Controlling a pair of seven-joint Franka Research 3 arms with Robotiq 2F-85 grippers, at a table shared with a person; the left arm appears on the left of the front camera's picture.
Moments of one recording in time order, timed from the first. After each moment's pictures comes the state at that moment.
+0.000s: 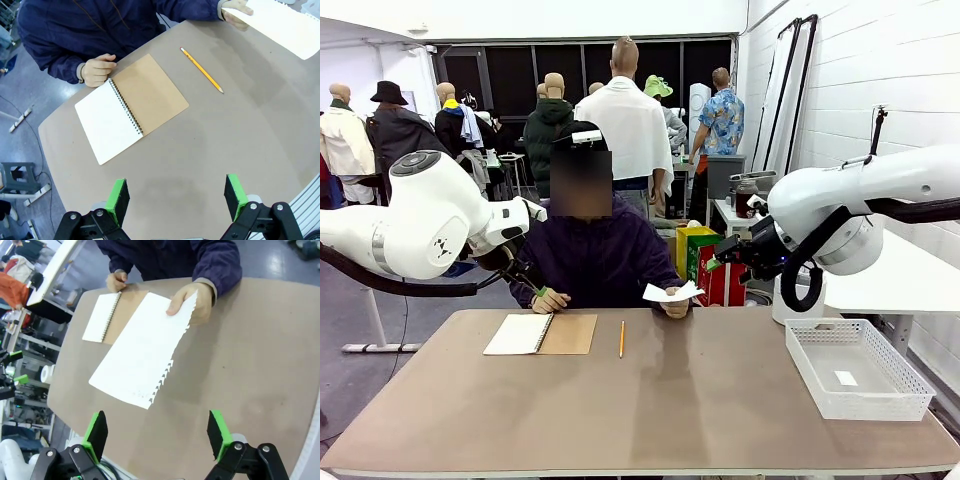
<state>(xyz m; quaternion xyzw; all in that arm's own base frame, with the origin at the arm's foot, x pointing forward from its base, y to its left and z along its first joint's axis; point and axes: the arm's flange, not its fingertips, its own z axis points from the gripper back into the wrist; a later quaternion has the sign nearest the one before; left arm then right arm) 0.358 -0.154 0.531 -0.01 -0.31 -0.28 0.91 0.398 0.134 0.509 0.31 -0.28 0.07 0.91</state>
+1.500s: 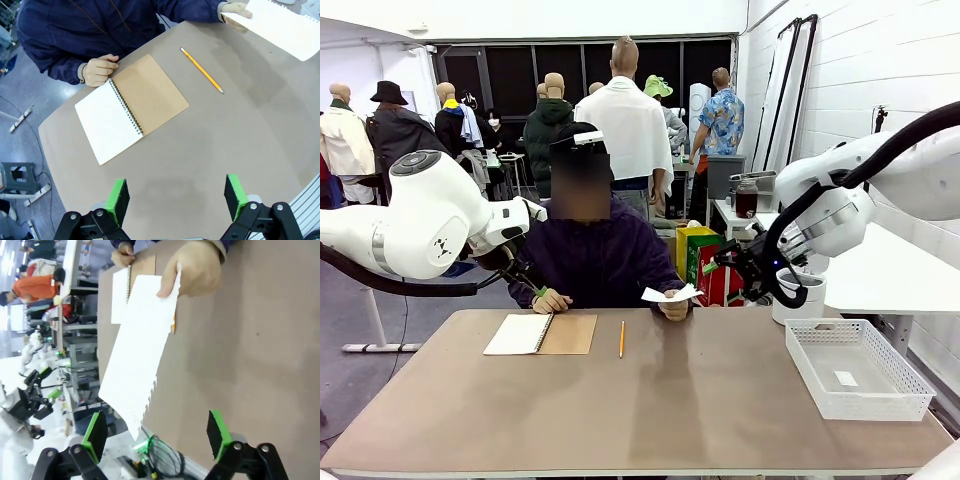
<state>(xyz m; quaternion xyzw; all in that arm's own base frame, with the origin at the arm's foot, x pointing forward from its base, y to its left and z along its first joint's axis) 0.358 -0.154 0.532 -0.01 -0.31 -0.28 0.91 0.484 0.116 0.450 0.44 -0.08 -0.02 0.89</state>
